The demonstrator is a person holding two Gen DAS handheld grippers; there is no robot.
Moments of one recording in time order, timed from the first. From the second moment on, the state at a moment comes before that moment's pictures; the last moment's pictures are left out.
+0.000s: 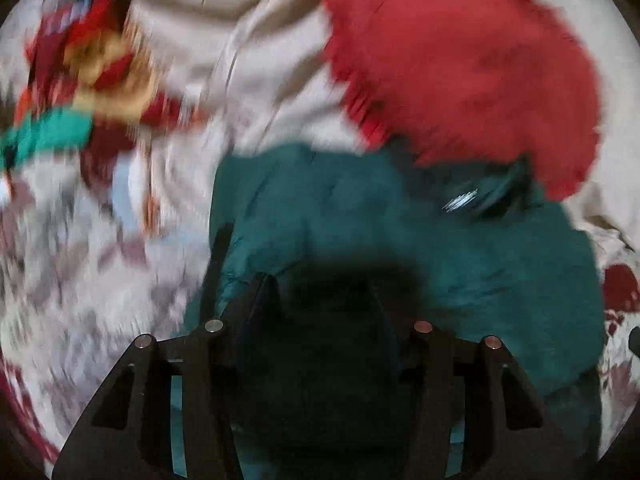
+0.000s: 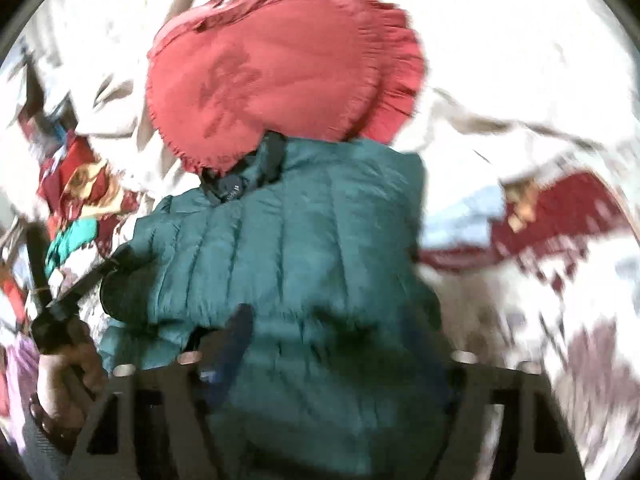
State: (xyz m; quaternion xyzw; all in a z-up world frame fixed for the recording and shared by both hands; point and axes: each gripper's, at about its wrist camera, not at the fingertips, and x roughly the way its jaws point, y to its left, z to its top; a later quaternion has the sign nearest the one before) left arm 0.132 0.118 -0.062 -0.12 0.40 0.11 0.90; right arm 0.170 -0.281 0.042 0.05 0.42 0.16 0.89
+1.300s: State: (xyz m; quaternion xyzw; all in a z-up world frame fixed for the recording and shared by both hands) left arm 0.138 0.089 -0.039 -0.10 0.31 0.09 0.94; right arm 0.270 -0.153 -0.001 0.00 0.43 0.20 0.88
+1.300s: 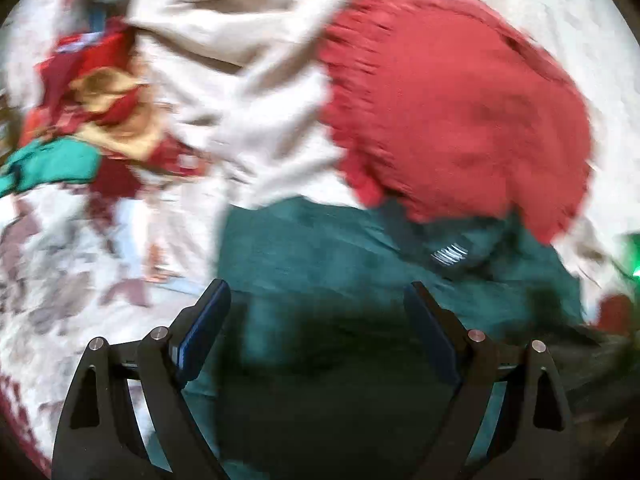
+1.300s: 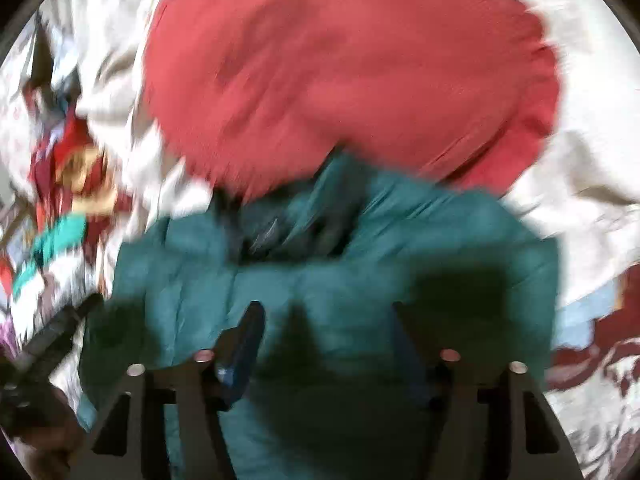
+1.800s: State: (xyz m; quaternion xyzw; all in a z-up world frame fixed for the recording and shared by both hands) left arm 0.174 0.078 -0.092 -0.05 0.43 0.08 0.90; right arm 0.266 -0.123 -0.050 -0.05 0.42 0.18 0.89
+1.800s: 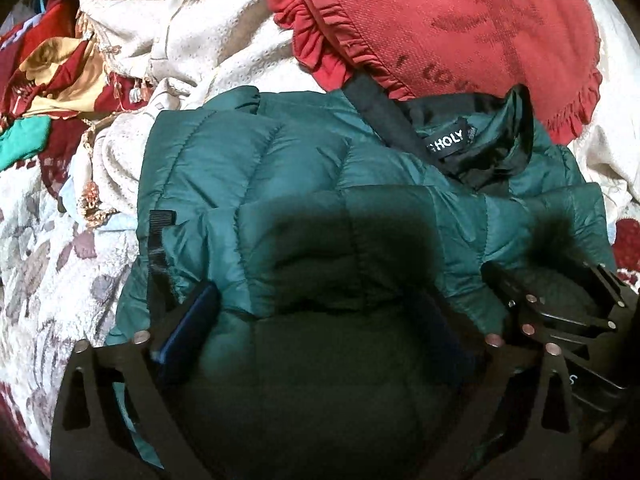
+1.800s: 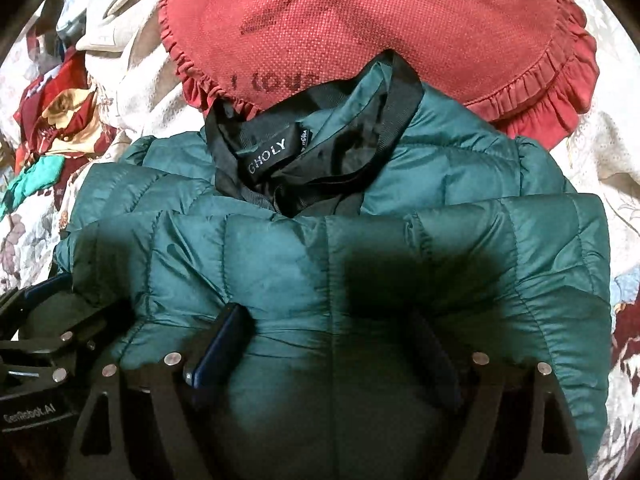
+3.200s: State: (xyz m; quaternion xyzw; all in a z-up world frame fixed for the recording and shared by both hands) left arm -0.025 0.222 -0.055 -0.13 0.47 0.04 0.87; right arm 0.052 -0.333 0.020 0.01 0.47 0.16 0.86
